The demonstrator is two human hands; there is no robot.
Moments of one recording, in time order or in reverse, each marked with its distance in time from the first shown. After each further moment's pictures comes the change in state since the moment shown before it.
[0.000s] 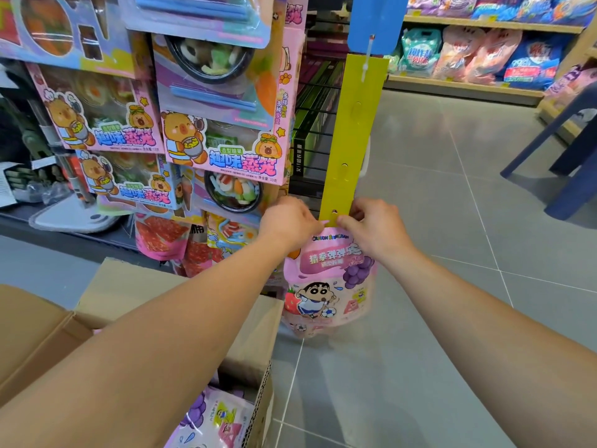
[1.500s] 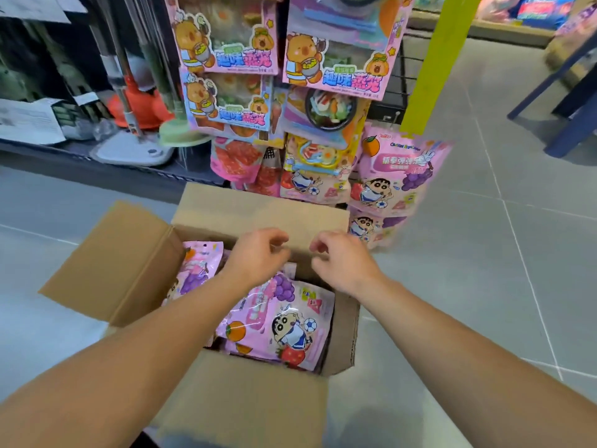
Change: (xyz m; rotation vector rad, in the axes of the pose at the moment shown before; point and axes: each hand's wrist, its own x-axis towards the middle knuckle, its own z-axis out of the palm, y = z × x) left_hand -0.188 -0.215 -0.059 -0.029 -0.115 0.083; right_hand -0.202 -0.151 0.120 -0.168 -0.345 0.018
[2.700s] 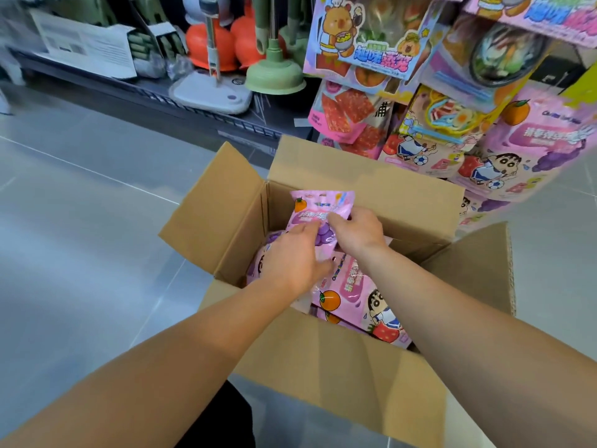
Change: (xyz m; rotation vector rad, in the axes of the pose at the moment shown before) left_hand -0.056 -0.146 -0.027 0.082 0.053 -0.014; right_hand 0.062 -0.140 0.134 0.553 0.041 0.426
